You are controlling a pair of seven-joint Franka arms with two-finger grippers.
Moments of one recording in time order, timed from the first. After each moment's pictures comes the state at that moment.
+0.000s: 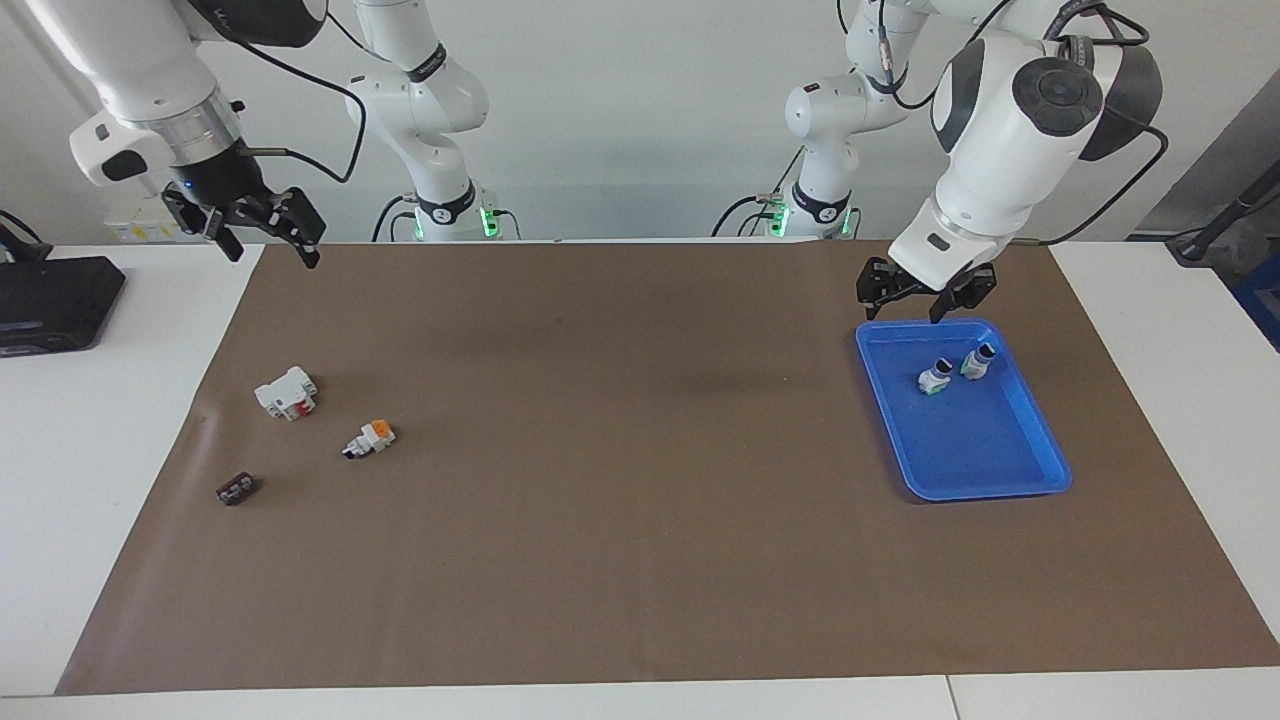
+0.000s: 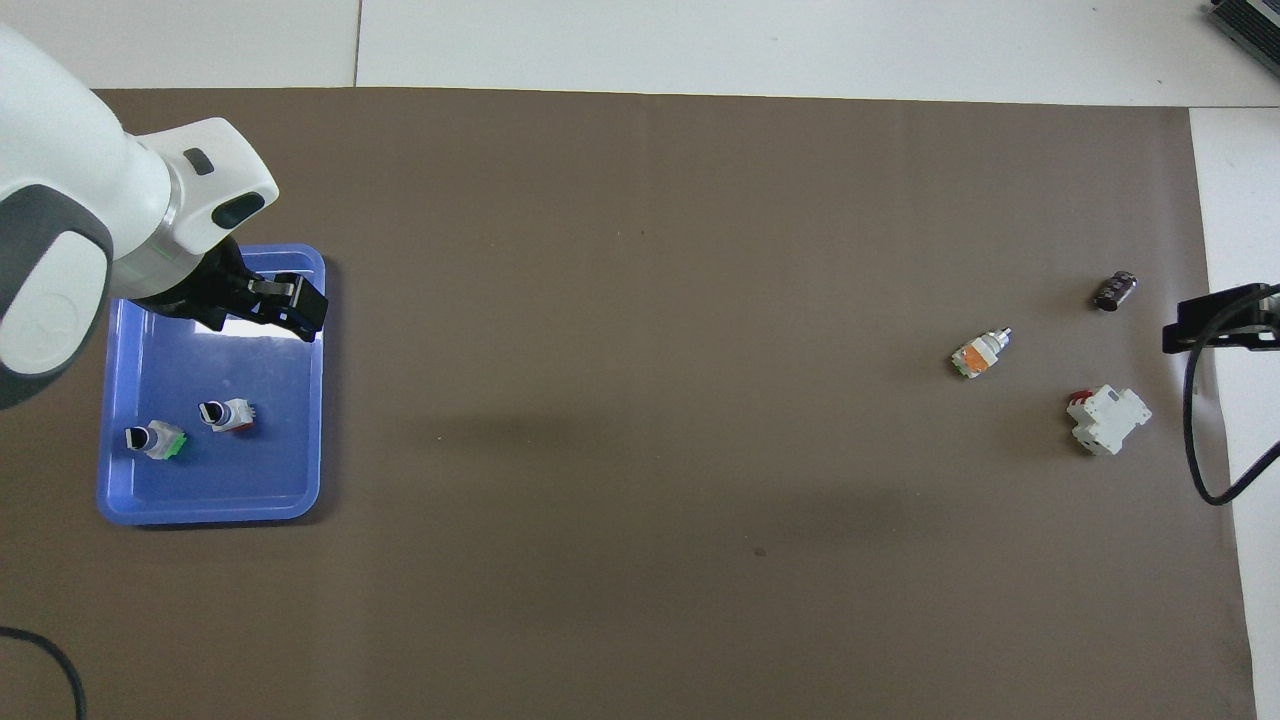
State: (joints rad) left arm 0.17 0.17 -0.47 -1.46 0.08 1.48 -0.12; right arm 0.04 -0.05 -0.10 -1.60 -0.01 1.54 0.07
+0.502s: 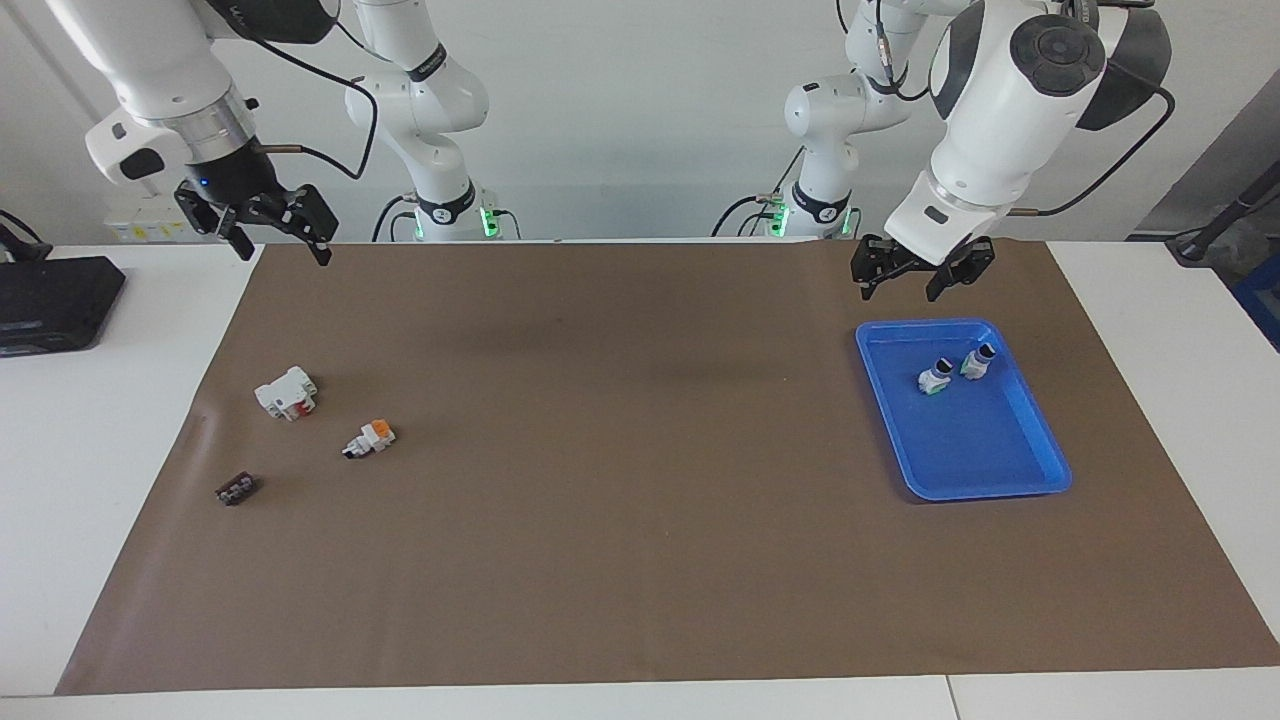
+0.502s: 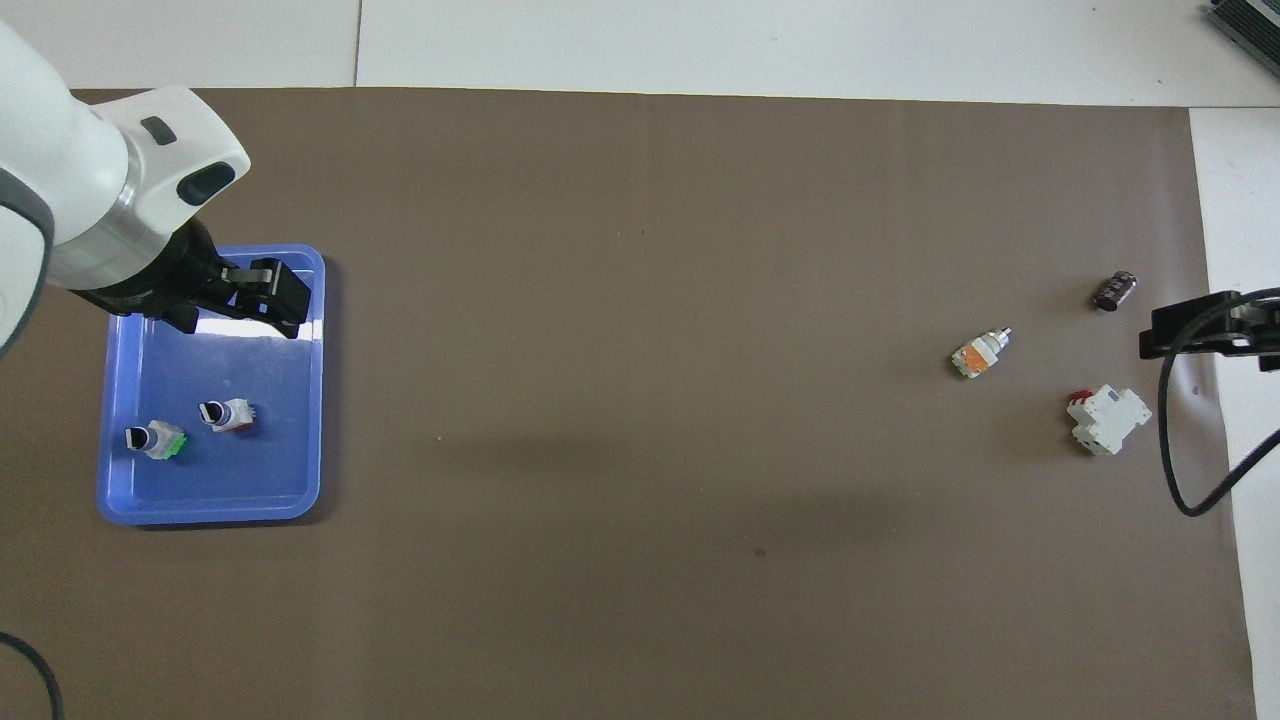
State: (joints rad) left arm 0.17 0.17 -0.44 -1.40 0.08 1.41 -0.18; right arm 0.05 -0.06 -0.10 -1.61 -0.01 1.53 0.07
